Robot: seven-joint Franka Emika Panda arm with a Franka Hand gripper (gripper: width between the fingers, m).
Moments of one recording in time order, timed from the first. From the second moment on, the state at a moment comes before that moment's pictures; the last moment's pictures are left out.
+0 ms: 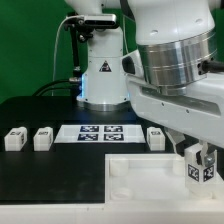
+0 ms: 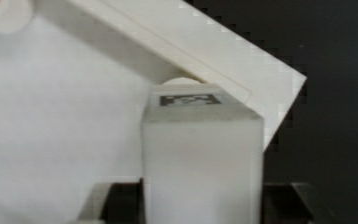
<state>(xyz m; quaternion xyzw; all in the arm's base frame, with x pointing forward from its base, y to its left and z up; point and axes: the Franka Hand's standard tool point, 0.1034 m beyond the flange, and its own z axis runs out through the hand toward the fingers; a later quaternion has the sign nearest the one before) 0.637 0.097 0.087 -0.84 0.53 0.09 0.08</state>
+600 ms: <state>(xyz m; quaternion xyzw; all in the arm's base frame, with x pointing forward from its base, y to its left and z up) 0.635 0.102 0.088 -0.76 0.65 0.10 0.06</state>
